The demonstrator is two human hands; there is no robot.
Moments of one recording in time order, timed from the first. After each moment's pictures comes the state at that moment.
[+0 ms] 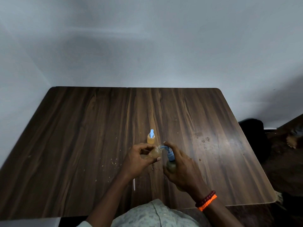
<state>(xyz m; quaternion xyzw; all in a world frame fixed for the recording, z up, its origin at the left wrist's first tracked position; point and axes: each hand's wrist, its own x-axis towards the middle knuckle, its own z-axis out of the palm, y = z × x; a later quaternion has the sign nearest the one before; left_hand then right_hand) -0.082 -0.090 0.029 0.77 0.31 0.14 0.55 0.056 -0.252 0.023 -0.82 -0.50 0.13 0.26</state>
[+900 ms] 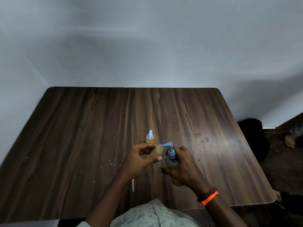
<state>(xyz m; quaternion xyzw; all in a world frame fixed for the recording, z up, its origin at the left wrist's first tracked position) -0.075 -0.086 0.017 0.74 0.28 0.16 0.59 0.076 -0.246 0.008 -0.82 -0.46 0.20 0.27</state>
